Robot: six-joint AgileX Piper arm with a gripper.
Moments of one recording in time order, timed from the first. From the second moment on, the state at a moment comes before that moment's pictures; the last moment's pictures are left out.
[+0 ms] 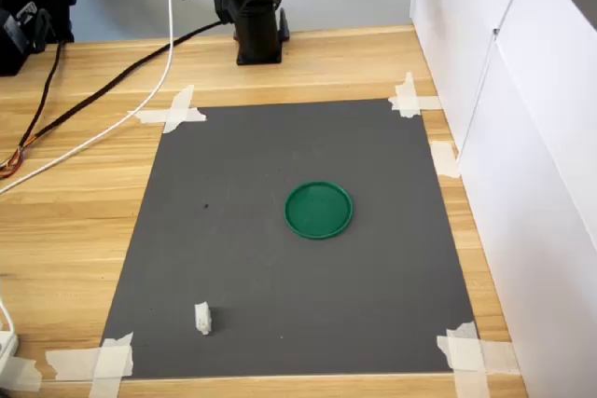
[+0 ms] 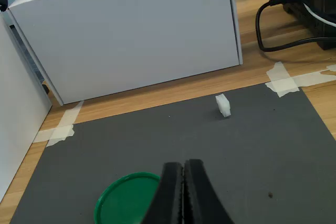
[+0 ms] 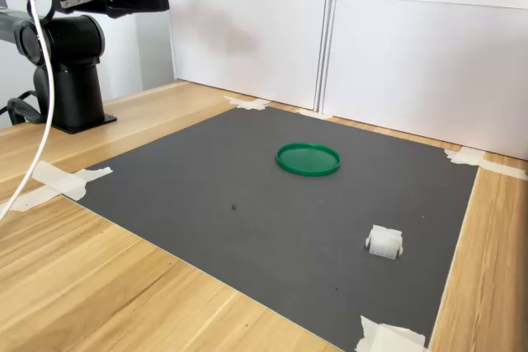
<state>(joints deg) 1.7 2.4 -3.6 10.6 3.0 0.6</state>
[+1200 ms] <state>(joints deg) 1.7 20.7 -11.3 10.6 3.1 0.6</state>
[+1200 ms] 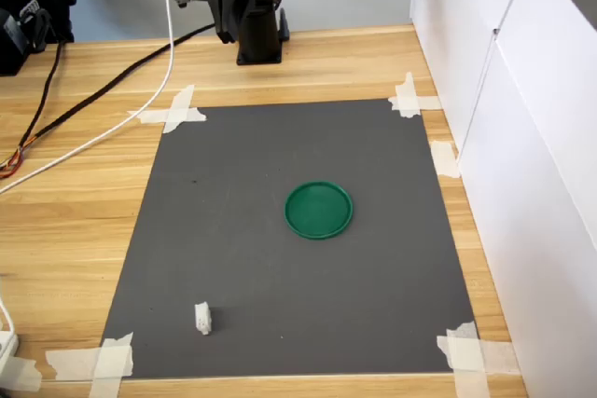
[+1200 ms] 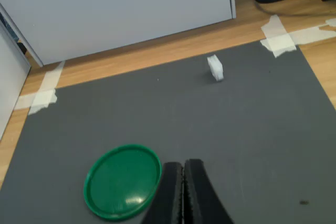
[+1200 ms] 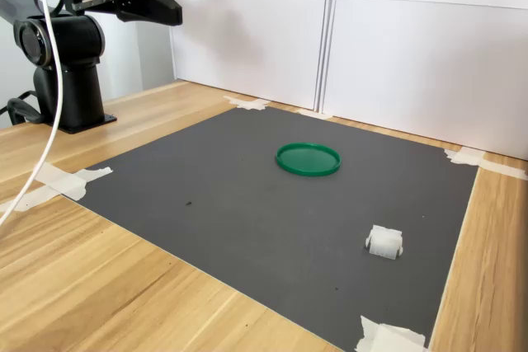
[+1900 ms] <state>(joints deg) 1.7 51.5 -37.0 10.5 16.8 -10.7</state>
